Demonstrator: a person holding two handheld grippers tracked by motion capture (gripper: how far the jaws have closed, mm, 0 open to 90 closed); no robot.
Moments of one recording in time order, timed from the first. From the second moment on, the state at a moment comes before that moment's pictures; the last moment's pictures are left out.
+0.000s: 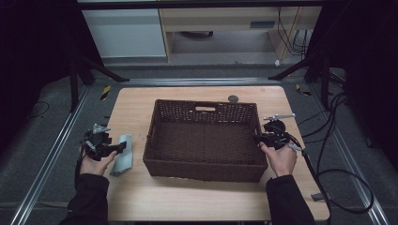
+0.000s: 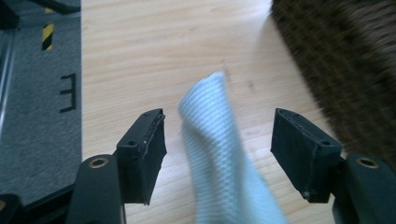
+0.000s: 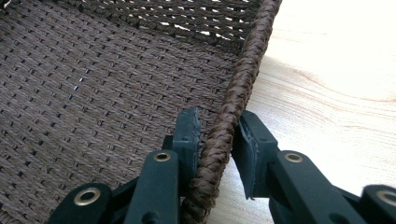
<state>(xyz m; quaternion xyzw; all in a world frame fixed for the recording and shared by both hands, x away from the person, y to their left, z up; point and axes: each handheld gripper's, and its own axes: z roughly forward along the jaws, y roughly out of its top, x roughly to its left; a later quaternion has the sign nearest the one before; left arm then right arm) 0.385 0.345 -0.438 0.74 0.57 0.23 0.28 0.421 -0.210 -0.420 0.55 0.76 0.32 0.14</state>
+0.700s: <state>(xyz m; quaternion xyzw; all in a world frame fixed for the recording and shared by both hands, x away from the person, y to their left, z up) 0.385 0.348 -0.476 0.76 0.59 0.14 0.25 0.421 -0.210 -0.420 0.55 0.76 0.32 0.15</state>
